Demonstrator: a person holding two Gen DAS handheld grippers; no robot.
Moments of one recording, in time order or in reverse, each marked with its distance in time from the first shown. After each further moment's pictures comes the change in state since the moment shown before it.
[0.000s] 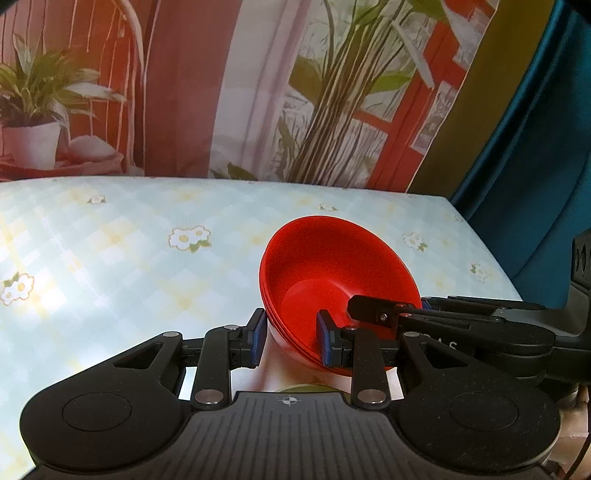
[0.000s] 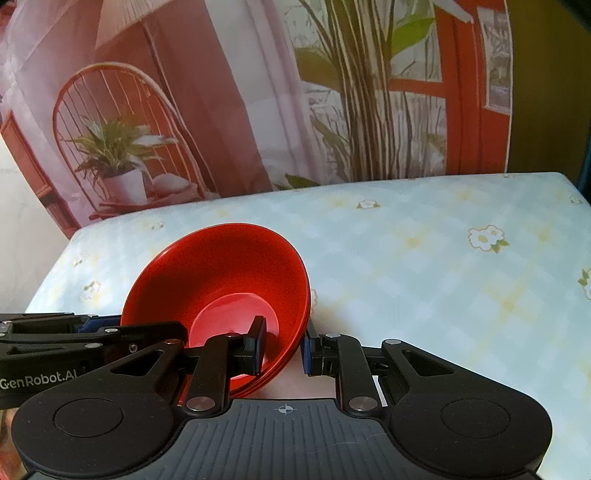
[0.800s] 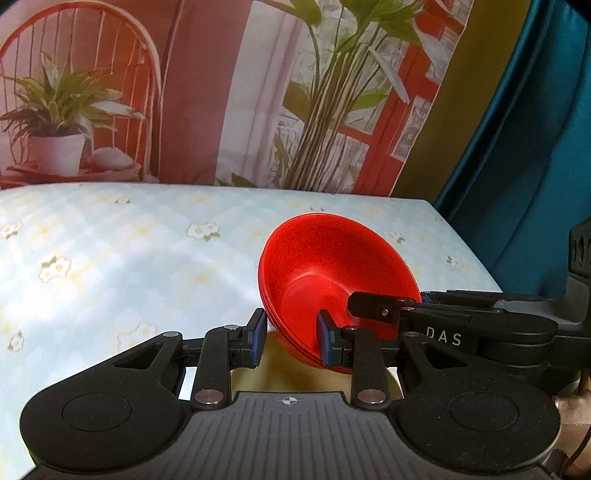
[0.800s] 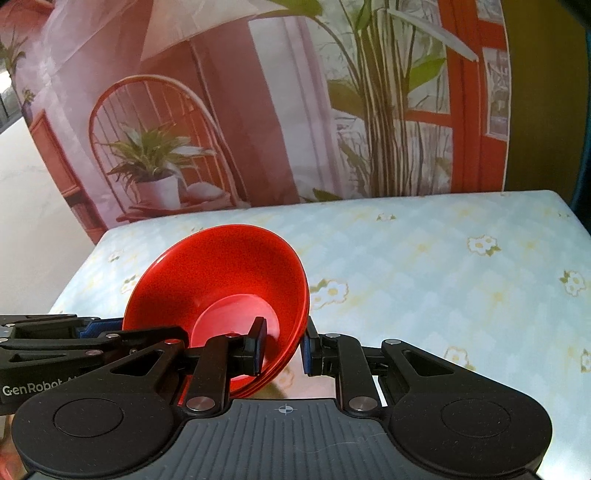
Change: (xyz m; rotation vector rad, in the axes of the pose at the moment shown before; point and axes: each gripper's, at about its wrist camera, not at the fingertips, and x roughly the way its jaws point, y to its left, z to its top) left arm -0.065 0.002 -0.034 0.018 -0.049 -0.013; right arm -0.059 0.036 -0.022 -0.038 -0.041 0.023
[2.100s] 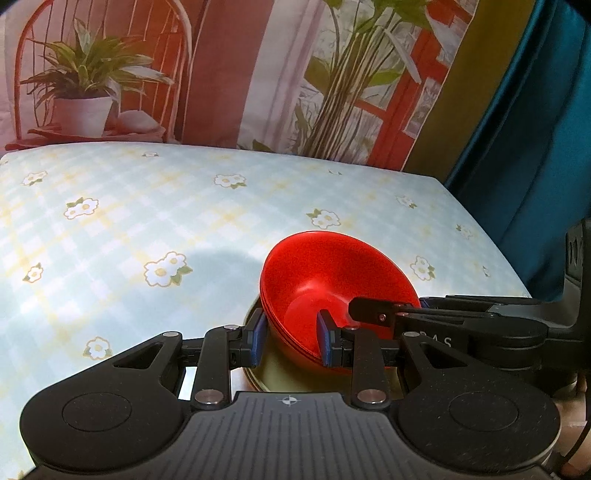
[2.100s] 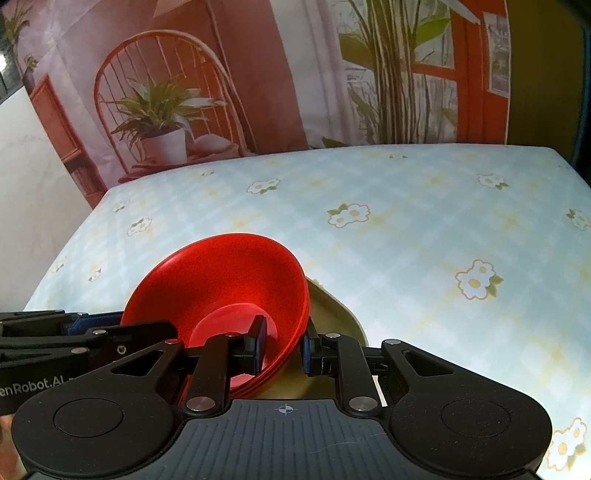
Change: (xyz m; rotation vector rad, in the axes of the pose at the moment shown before) left arm -0.012 0.021 -0.049 -0.031 0.027 0.024; right arm 0.007 0.031 -0.066 0.001 0.068 -0.024
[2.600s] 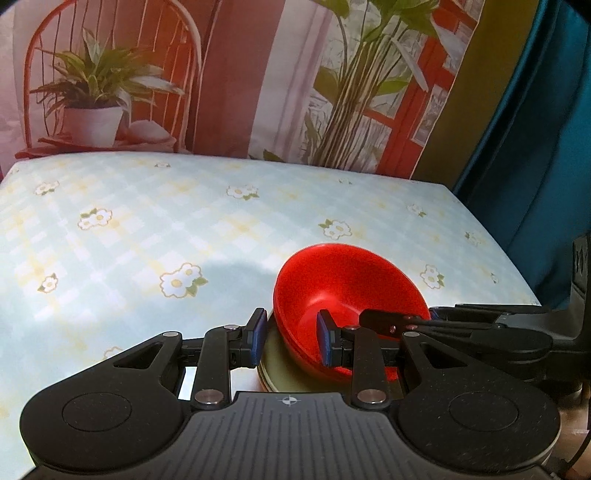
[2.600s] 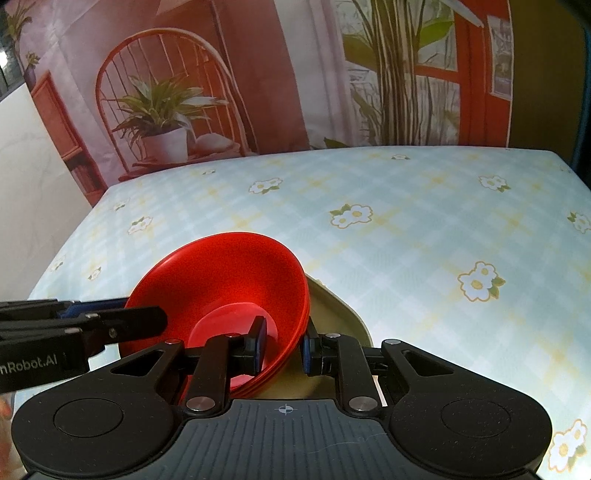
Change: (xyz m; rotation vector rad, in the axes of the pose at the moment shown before) left arm -0.009 0.002 0.004 0.006 -0.028 0.035; right arm 0.000 0.002 0.001 -0.010 0.002 -0.005
